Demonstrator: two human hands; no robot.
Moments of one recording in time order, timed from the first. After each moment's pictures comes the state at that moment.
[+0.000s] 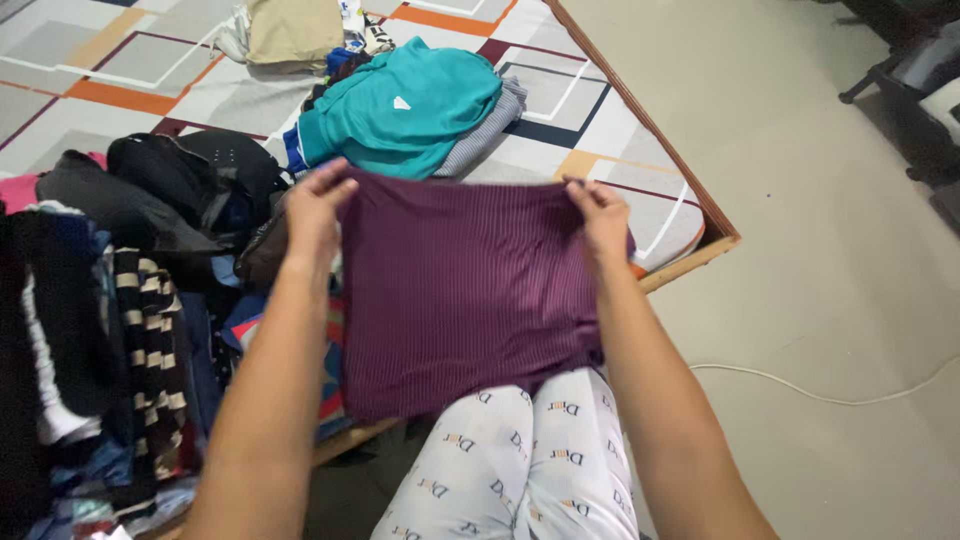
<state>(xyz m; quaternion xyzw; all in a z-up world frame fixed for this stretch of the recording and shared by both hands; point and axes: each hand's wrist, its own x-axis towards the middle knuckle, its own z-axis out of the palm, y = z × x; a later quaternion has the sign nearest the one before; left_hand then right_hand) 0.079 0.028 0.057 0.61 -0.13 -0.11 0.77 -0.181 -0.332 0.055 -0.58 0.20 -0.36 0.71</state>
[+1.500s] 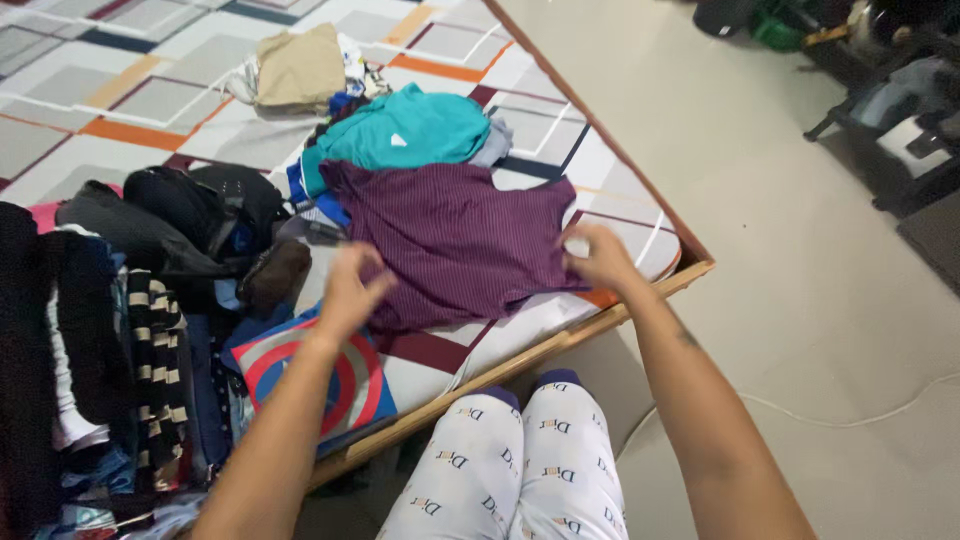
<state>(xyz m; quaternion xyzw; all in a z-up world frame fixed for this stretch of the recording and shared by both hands) -0.022 0.052 0.050 0.81 -0.33 -0.01 0.49 -0.228 -0.363 0.092 -0.93 0.11 -0.08 0.34</state>
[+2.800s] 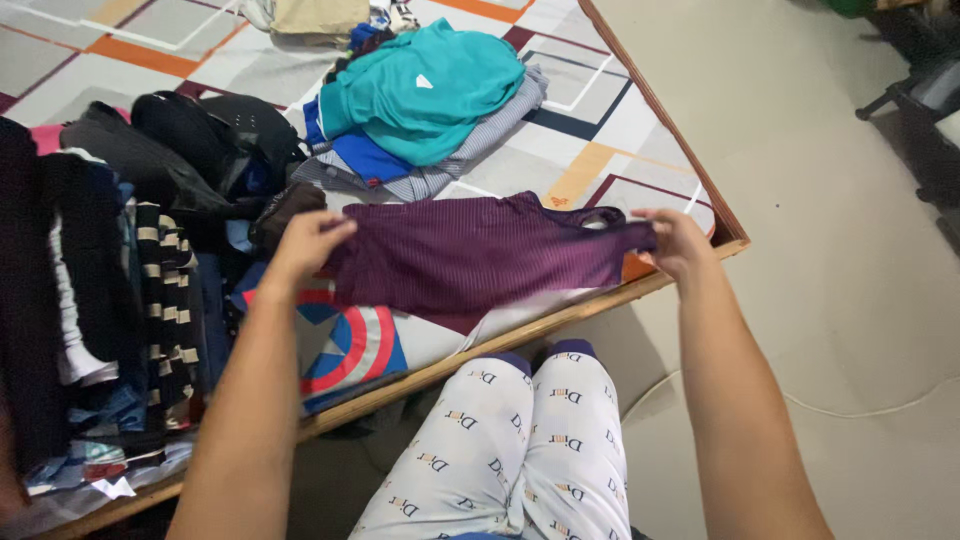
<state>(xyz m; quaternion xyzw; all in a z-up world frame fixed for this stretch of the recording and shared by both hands) 0.026 0.125 0.047 0.84 -0.17 -0.19 0.48 -0.266 -0.425 0.059 -0.54 0.40 -0.01 0.74</state>
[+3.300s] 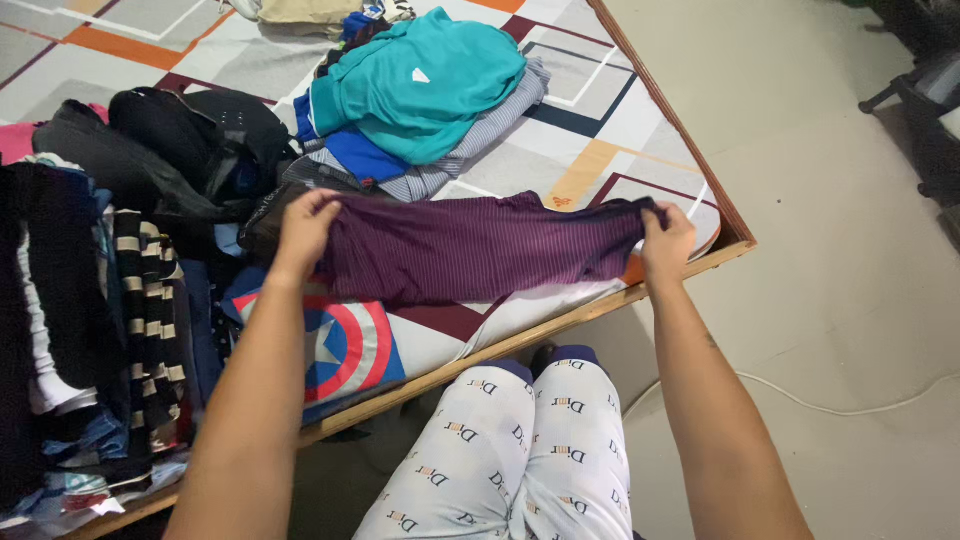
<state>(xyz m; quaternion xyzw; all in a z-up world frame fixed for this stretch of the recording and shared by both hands) 0.070 0.102 -0.016 0.72 -0.16 -0.13 0.67 -0.249 -0.391 0.012 -0.74 0.31 -0.37 0.46</state>
